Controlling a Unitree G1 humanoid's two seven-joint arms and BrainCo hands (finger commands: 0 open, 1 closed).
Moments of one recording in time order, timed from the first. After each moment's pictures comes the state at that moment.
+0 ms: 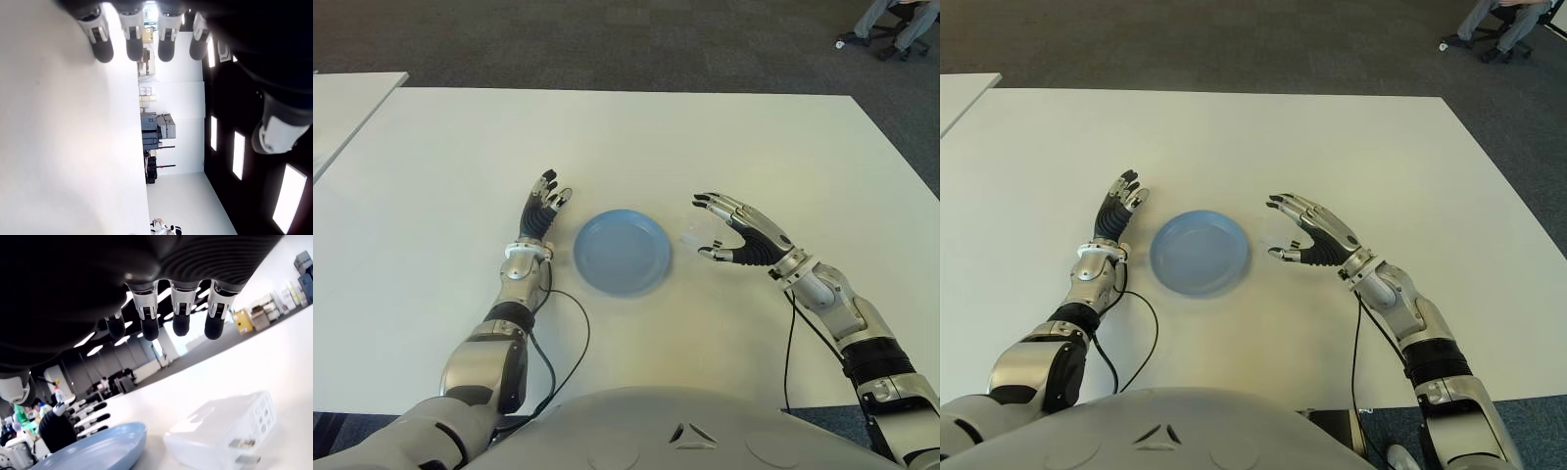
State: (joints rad) left arm -0.34 0.12 0.14 1.10 -0.03 -0.63 -0.09; right arm -0.08 -0.64 0.17 0.27 -0.54 -0.72 -0.02
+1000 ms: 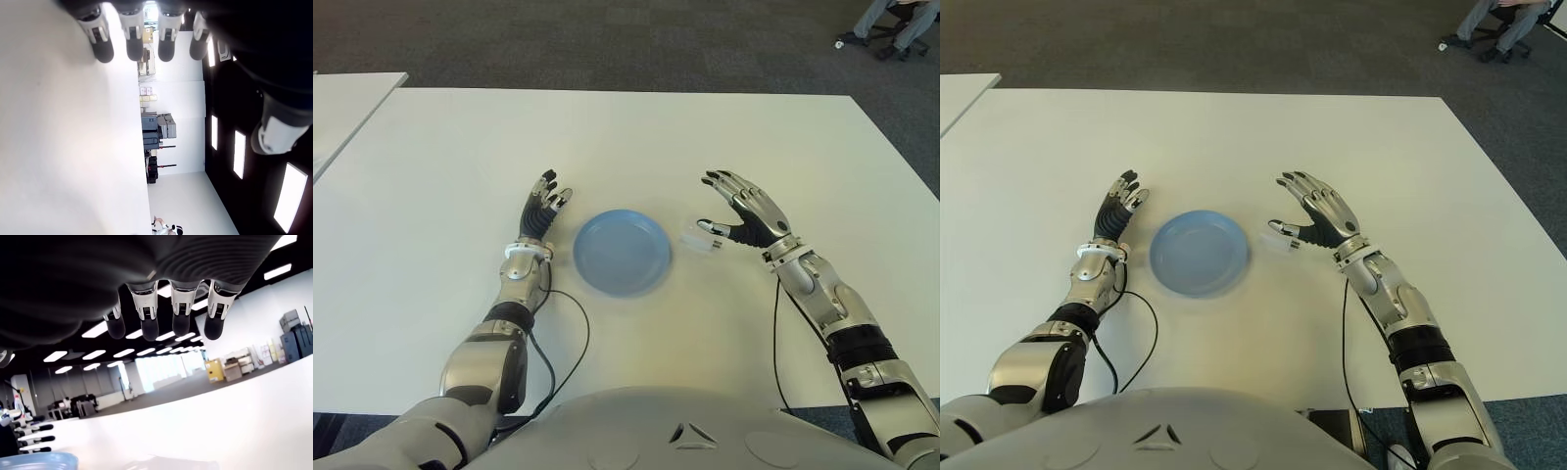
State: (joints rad) left arm -0.34 0.13 0.14 1.10 -0.03 -0.63 -0.08; right arm -0.15 -0.59 0.20 0.30 -0.74 -0.51 -0.18
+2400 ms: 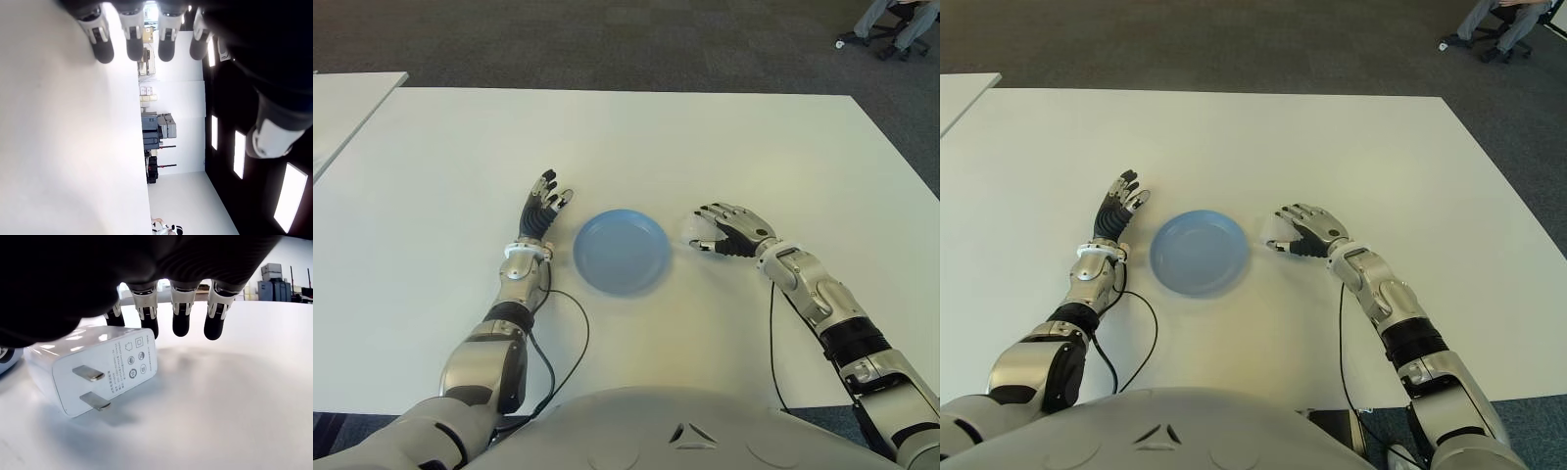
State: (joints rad) left arm -0.34 0.13 0.14 1.10 -0.03 -0.63 -0.08; right arm -0.19 -0.63 0.36 0.29 -0.88 -0.24 0.09
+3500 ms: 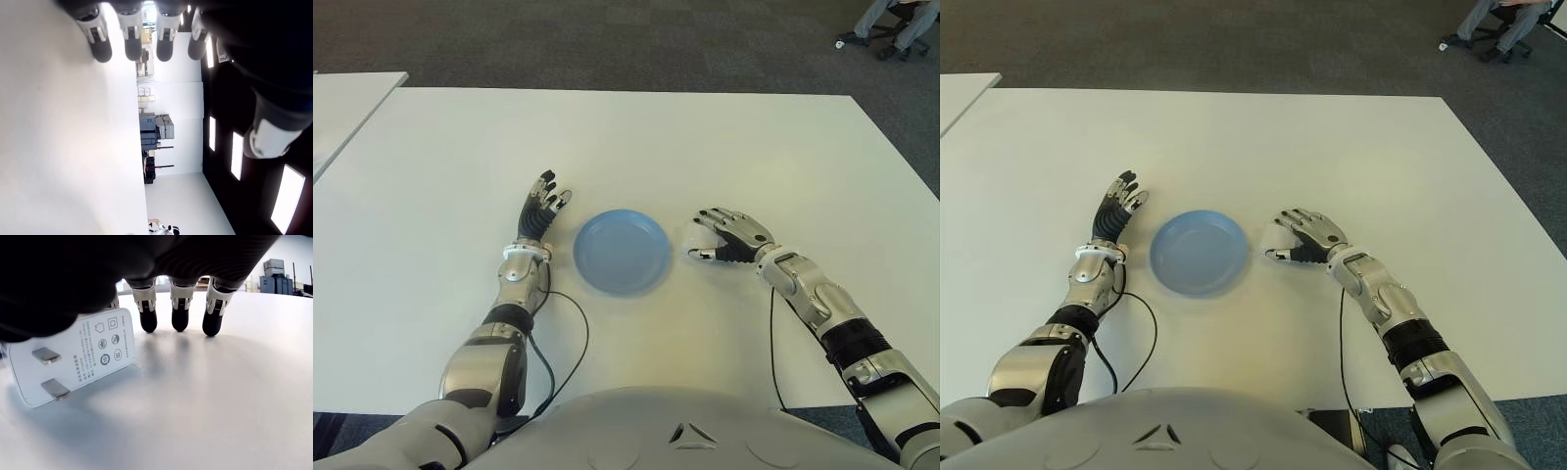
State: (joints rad) left arm -0.32 0.12 0.15 1.07 -0.06 -0.63 -0.11; right arm -0.19 -0.65 0.41 0.32 -0.88 -0.24 0.07
